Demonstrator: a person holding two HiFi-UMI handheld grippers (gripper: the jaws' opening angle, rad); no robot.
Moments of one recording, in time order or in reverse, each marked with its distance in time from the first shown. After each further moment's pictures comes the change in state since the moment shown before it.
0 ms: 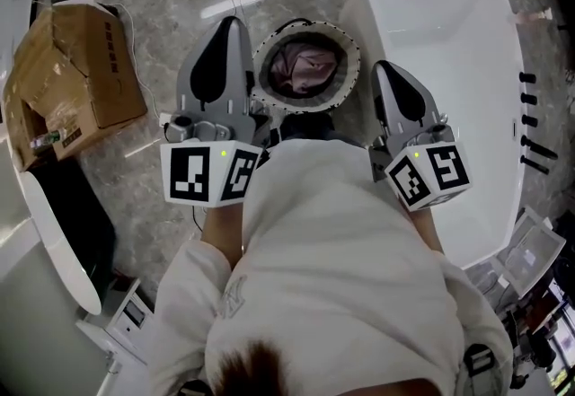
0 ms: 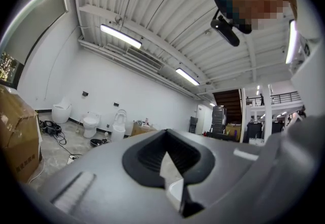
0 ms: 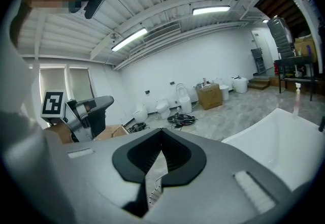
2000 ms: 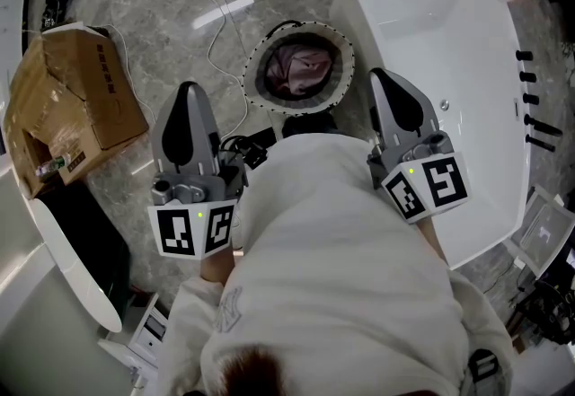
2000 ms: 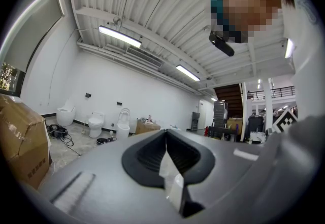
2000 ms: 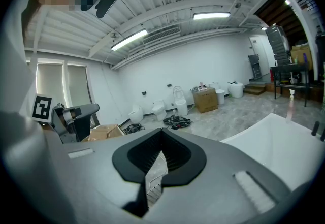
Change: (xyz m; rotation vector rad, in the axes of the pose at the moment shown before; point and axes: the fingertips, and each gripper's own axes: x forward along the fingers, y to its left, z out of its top) left arm -0.057 0.021 -0.002 0.043 0.052 0.032; right arm -0.017 0.005 0.002 -0.036 -0.027 -0.052
